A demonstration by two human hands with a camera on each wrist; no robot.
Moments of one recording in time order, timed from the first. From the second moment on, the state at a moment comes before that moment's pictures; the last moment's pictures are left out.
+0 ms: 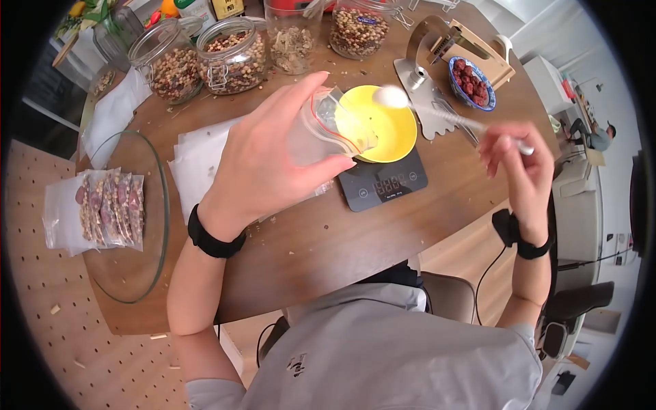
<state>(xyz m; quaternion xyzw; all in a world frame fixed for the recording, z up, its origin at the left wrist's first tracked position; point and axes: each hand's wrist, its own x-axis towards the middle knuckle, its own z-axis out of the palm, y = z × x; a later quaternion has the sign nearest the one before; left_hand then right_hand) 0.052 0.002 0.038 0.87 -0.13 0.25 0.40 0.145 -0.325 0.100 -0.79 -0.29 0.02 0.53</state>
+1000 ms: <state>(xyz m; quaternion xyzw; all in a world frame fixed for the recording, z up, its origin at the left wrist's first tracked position) 0.055 0.006 0.041 0.88 -0.14 0.24 0.38 0.225 -0.283 0.118 -0.83 -0.36 -0.17 0.39</state>
